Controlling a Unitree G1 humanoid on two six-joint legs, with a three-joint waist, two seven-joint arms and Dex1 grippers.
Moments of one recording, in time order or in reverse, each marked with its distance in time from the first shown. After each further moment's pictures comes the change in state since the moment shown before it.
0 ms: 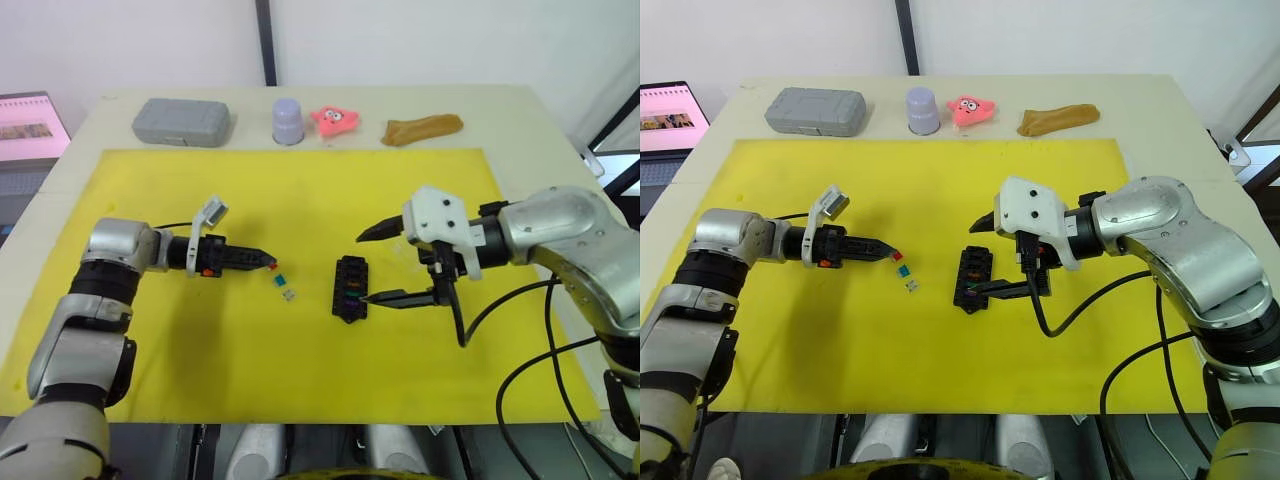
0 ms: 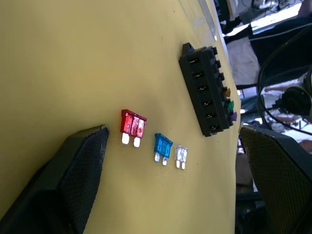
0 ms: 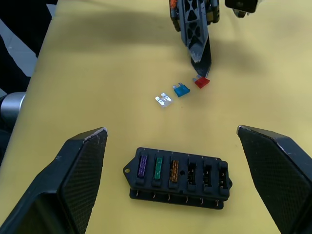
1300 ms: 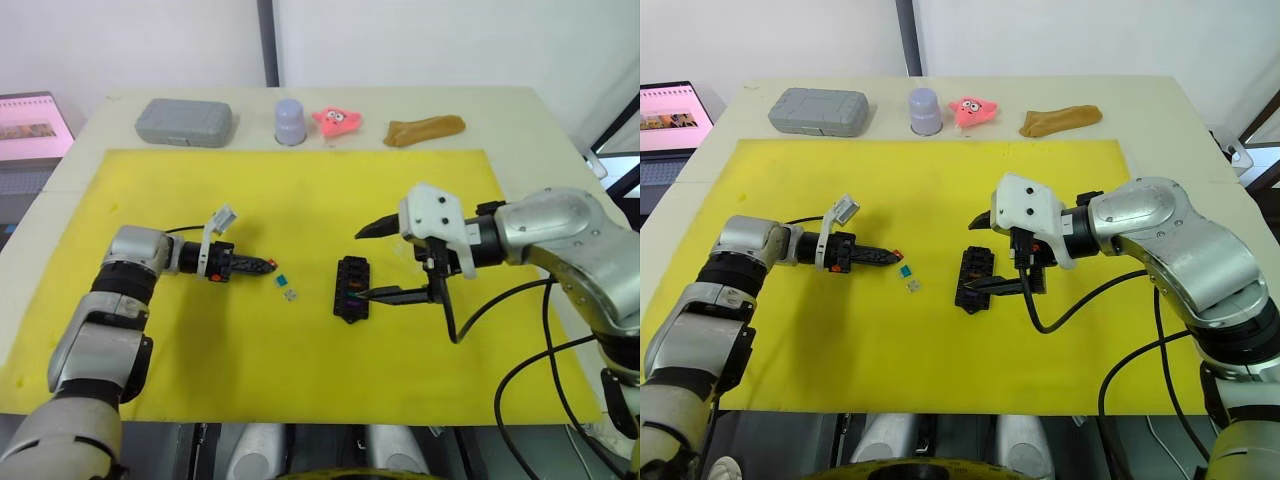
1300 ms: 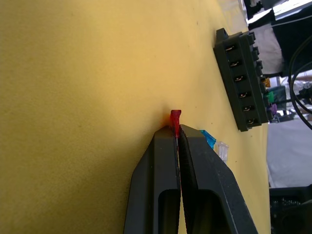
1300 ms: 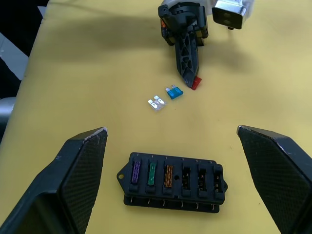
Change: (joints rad) left arm -0.004 -0.056 -0.005 0.125 0.131 -0.167 -0.004; right arm -0.010 0.013 0.011 -0.004 0.009 0.026 -0.051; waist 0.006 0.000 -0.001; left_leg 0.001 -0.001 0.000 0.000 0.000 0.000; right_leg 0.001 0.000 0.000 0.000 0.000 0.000
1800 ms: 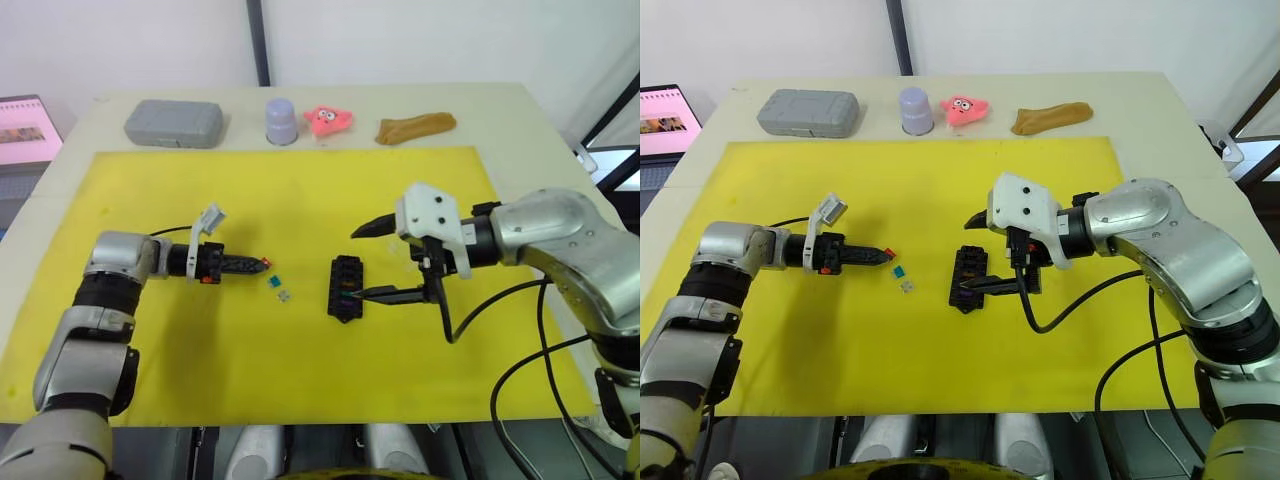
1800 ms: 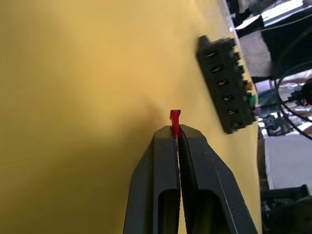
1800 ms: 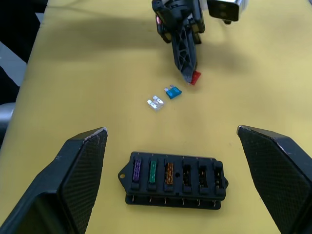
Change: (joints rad) left arm 0.121 0.056 0.131 -0.269 -0.115 0.097 0.023; right arm -0.001 0.030 0.001 -0.001 0.020 0.018 -0.021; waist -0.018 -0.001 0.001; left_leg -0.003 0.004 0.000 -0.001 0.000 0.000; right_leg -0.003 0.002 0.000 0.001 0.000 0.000
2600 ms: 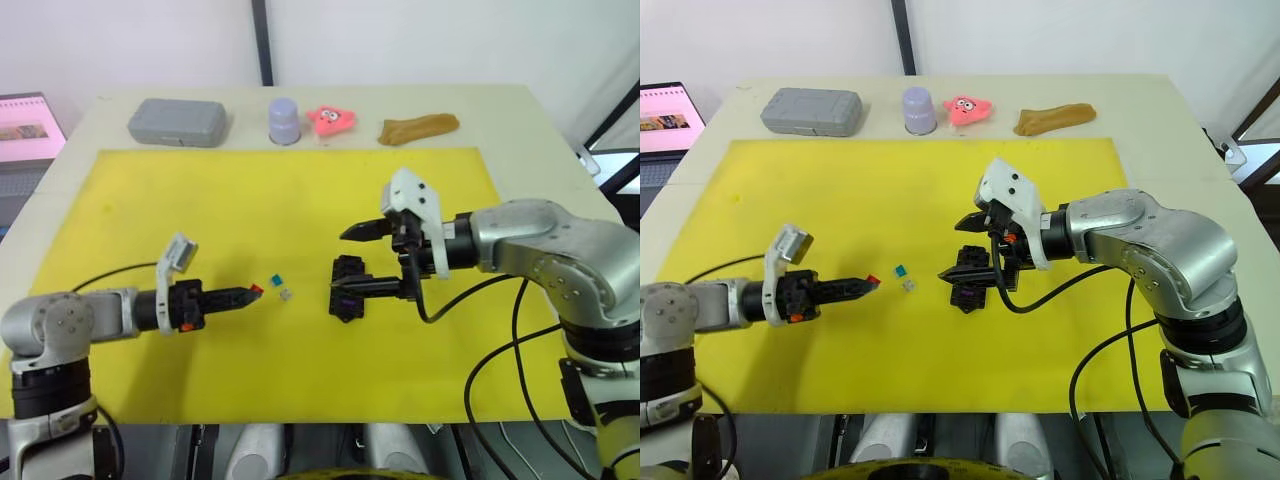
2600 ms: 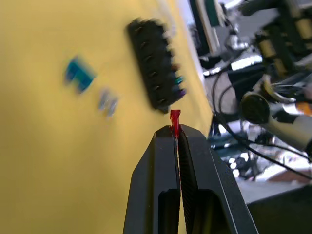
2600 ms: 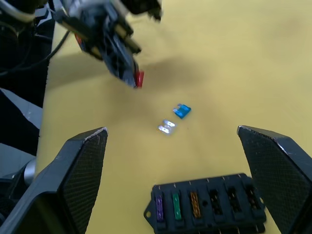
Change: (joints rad) left arm 0.444 -0.072 0.465 -0.629 -0.454 0.516 0.501; right arm -0.037 0.145 -0.066 0.021 0.197 0.301 -0.207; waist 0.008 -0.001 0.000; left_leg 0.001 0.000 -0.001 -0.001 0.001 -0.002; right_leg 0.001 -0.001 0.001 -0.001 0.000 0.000
